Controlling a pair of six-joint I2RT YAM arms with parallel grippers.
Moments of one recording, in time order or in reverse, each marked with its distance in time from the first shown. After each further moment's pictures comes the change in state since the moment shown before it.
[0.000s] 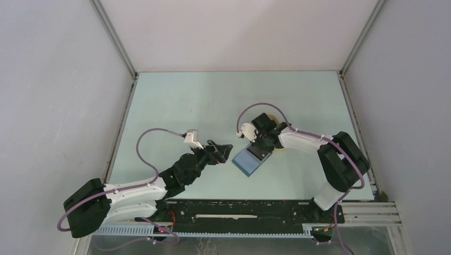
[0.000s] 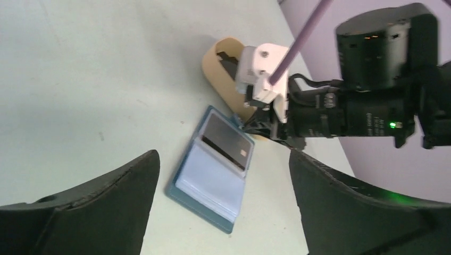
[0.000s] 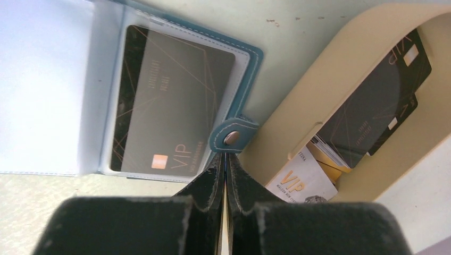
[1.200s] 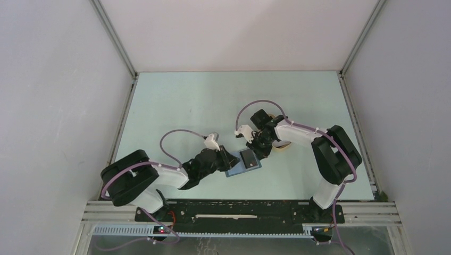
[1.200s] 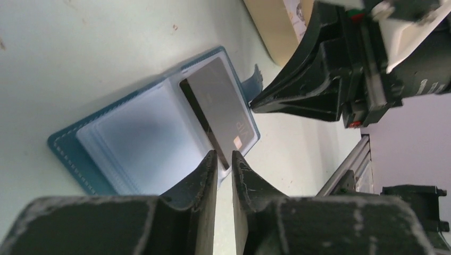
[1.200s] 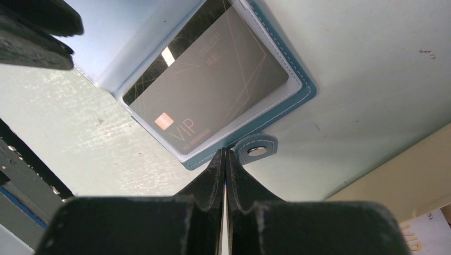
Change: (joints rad) left arm 0.046 0.481 0.058 0.149 0.317 -0.207; right arm -0.028 0.092 0.125 -0.226 -0.370 0.092
